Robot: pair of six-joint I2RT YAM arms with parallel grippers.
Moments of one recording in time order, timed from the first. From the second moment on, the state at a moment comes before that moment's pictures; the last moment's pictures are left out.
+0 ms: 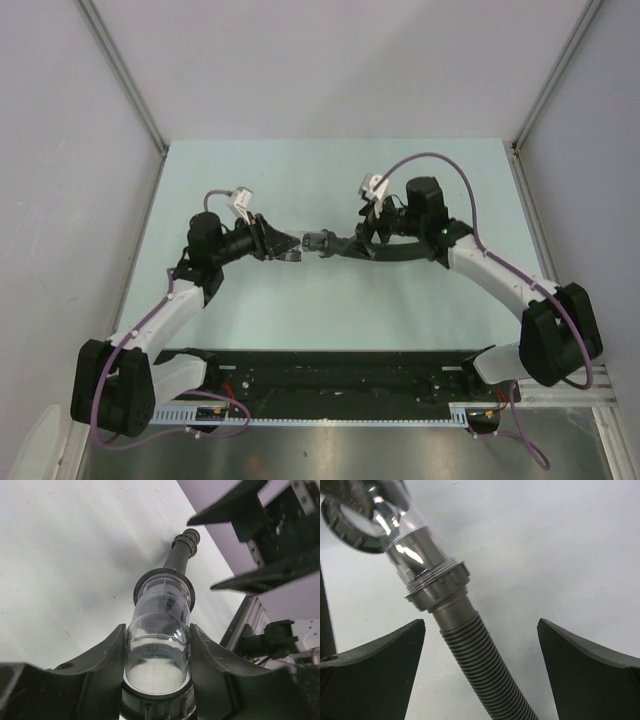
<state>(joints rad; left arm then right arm) -0.24 1.10 0.56 0.30 0.70 -0.53 0.46 1.45 1.06 -0.09 -0.65 -0.27</state>
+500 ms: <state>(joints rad) -0.18 1.14 0.67 0.07 0.74 -0.76 0.86 1.21 0.62 0.47 -0.15 -0.61</state>
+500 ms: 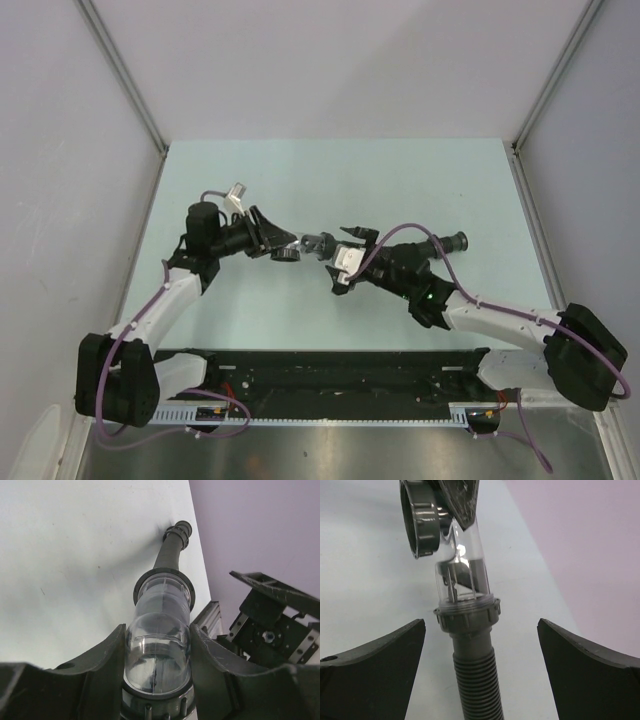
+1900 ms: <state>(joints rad) -0.17 1.18 0.71 0.05 0.90 -0.75 0.77 1.37 0.74 0.38 -0.40 -0.59</state>
